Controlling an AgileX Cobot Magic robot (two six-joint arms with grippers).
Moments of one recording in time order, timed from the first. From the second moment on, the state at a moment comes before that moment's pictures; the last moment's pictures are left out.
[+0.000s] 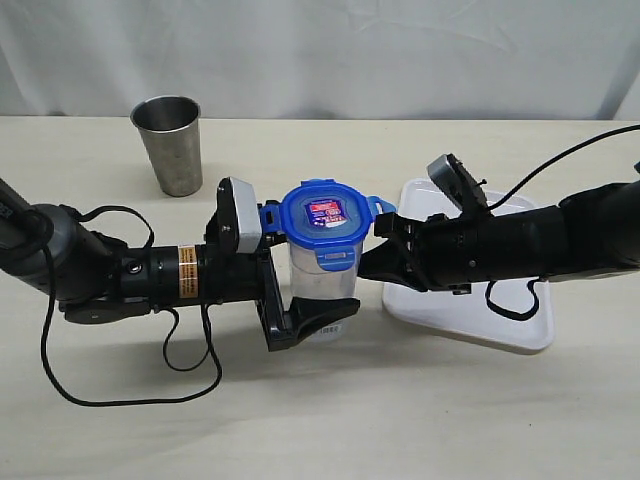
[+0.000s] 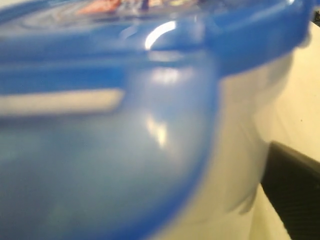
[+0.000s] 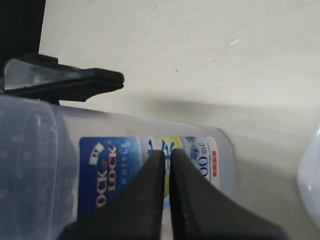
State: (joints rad) left arm -0.24 2.20 -0.89 0.99 -1.20 -0.23; right arm 0.18 1.91 -0.85 1.68 0.77 -1.24
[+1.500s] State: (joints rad) left arm -0.12 2.18 -0.89 1.11 -1.21 -0.26; right arm 0.46 1.55 -1.51 0.35 0.93 -0.11
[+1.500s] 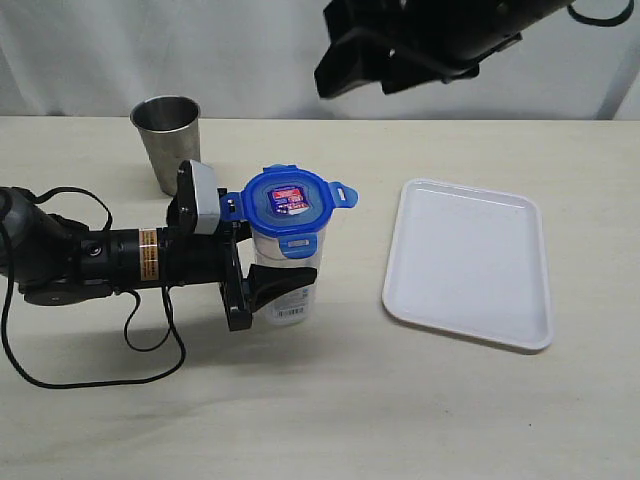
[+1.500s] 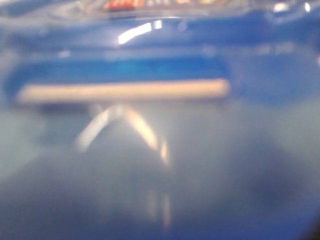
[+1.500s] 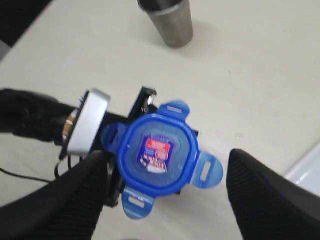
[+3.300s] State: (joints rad) left arm -0.12 2.18 -0.89 1.12 -1.19 -0.30; right arm 0.58 1.85 -1.57 0.22 1.00 0.03
